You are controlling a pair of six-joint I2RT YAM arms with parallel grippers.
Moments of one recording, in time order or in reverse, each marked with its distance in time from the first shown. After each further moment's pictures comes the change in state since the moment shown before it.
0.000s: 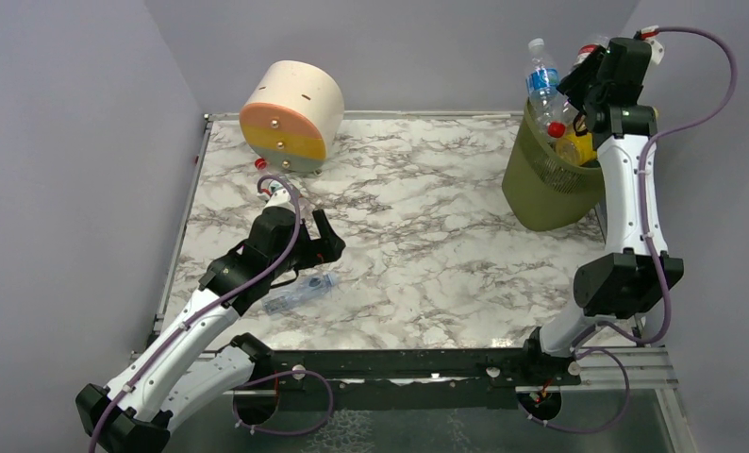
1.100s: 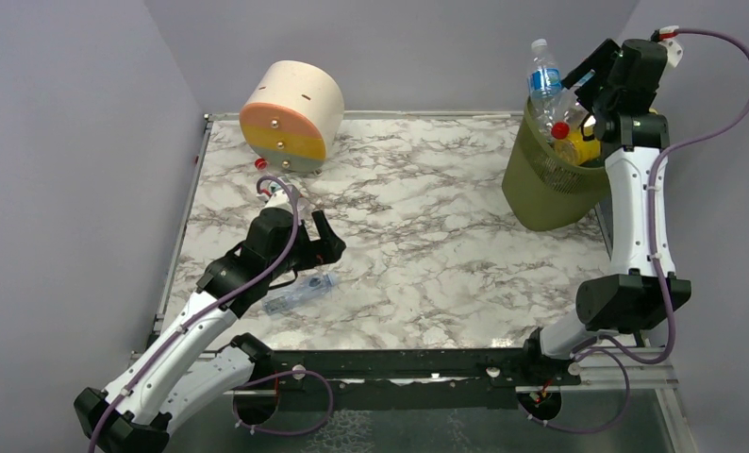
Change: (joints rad) left arm 0.000 -0.013 0.000 -0.003 0.019 0.004; right arm -0.006 -0.104 -0.055 0.007 0.031 0.029
